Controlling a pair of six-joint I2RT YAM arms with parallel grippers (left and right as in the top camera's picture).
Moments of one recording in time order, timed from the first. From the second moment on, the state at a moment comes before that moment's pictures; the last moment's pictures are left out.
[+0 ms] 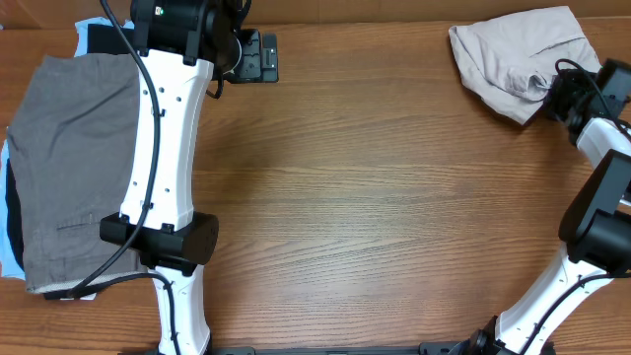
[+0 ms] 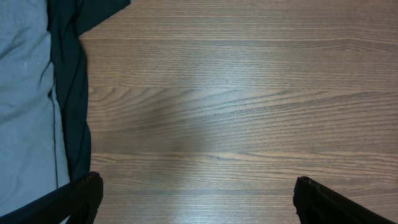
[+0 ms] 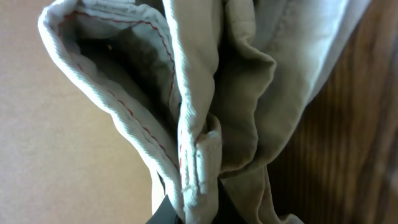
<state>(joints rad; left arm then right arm) -0.25 2.17 2.72 -1.68 -0.05 -0.28 -0.46 2.19 1.50 0.05 -0.27 1.43</state>
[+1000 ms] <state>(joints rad) -0.25 2.17 2.72 -1.67 -0.05 -0.28 -0.43 1.65 1.50 -0.38 -0.20 0.97</state>
